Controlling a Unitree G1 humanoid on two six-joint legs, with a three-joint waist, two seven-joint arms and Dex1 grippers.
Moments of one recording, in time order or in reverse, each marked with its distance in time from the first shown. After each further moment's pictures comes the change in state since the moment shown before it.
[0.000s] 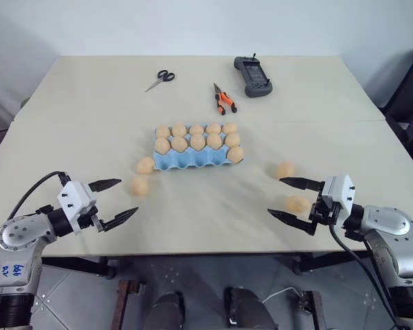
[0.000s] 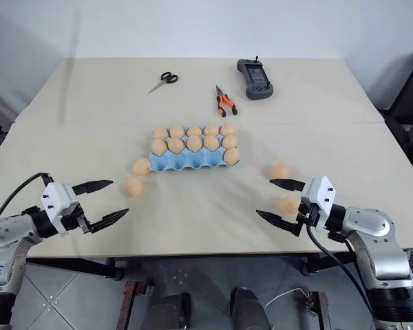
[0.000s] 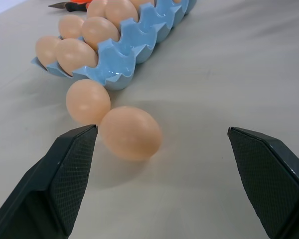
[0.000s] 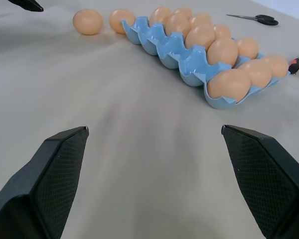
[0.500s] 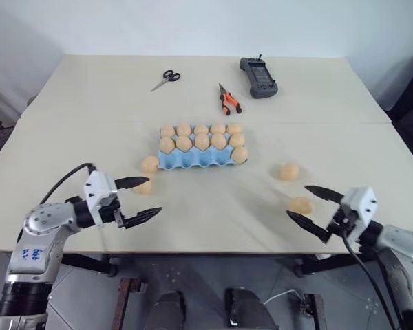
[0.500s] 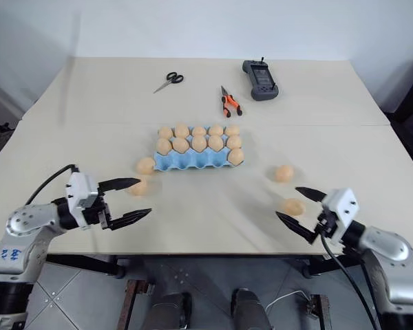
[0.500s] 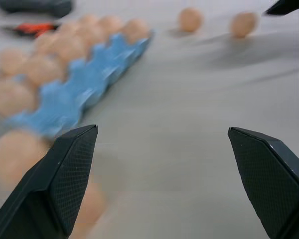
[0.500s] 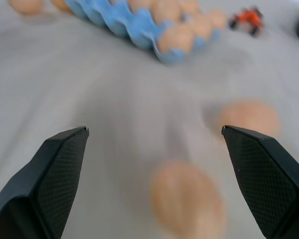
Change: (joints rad) left arm -0.130 -0.021 -0.159 -0.107 -0.080 0.139 -0.108; right arm 0.239 0.029 -0.176 -0.007 -0.004 -0.026 -0.130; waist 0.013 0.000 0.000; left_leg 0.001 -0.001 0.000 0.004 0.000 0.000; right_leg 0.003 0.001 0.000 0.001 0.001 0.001
